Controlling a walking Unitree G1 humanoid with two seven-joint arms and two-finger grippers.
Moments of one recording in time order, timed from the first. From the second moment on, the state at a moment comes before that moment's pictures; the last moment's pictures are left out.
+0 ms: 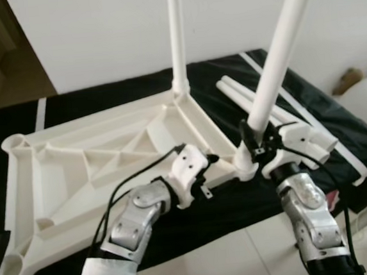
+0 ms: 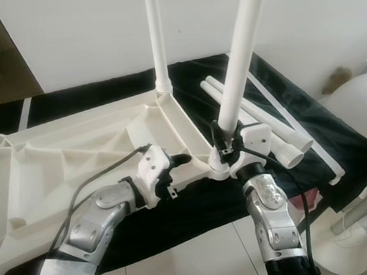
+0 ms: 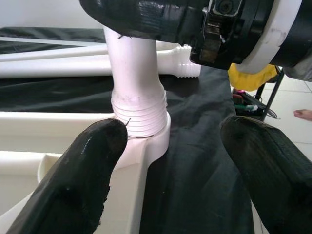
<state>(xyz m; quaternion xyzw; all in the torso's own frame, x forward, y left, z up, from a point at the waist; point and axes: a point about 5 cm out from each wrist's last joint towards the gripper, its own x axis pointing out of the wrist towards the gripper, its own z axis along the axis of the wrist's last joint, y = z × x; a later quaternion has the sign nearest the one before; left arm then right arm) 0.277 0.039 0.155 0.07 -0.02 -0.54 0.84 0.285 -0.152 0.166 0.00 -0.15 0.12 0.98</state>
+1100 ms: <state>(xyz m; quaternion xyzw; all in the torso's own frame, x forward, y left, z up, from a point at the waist) 0.276 0.039 0.160 0.06 -0.01 -0.54 0.84 0.280 -0.142 0.159 0.03 -0.16 0.16 0.97</state>
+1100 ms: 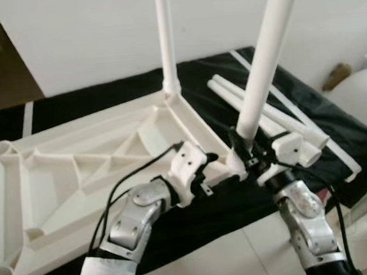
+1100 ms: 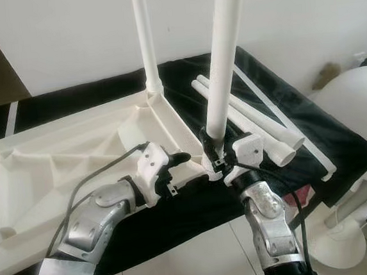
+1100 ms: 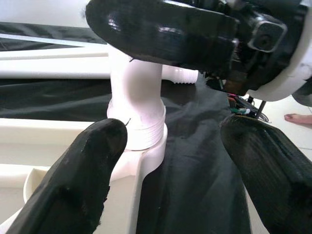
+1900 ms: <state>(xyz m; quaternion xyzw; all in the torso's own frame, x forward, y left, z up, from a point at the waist) 0.276 0.041 0.161 0.06 -0.01 -0.54 0.84 0.288 -0.129 0.156 0.05 -0.13 0.06 0.99</state>
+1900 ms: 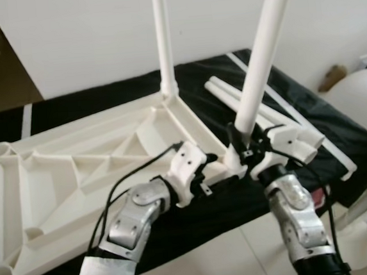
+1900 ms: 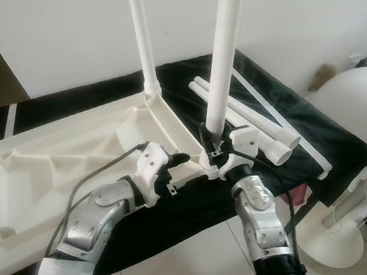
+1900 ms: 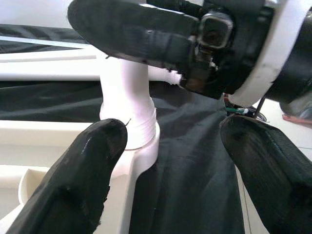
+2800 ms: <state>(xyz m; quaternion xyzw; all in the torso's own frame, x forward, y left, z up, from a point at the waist) 0.276 0.039 0.162 0.06 -0.01 -0.54 0.84 0.299 -0.121 0.149 0.09 -0.11 -0.05 0.99</state>
